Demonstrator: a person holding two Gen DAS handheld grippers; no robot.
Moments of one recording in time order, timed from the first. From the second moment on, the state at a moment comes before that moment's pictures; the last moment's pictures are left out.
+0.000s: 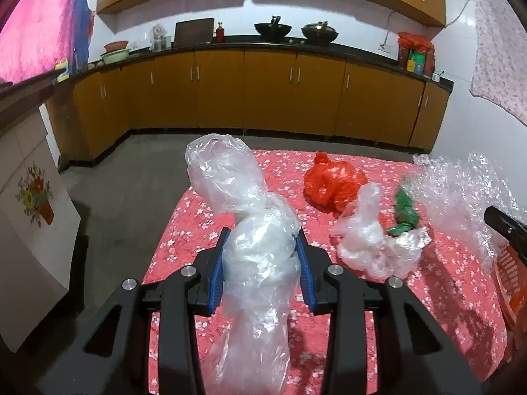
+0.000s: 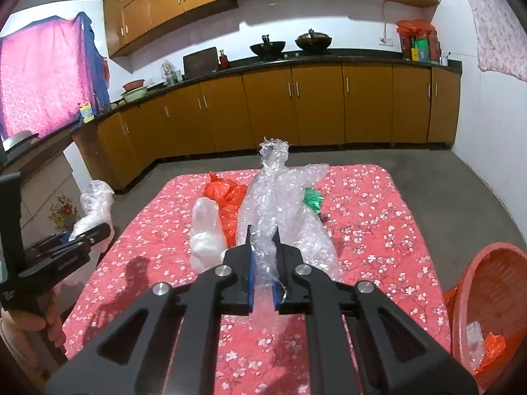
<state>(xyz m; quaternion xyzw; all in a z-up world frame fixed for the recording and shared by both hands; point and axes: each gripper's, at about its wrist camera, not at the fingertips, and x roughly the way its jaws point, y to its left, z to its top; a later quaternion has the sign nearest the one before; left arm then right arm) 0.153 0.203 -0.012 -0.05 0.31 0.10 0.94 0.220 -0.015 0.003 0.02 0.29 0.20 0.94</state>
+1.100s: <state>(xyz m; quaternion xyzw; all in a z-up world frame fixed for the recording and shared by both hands) 0.143 0.009 0.039 -0.01 0.27 -0.11 0.96 0.148 -0.237 0.052 0.05 0.23 0.03 0.97</state>
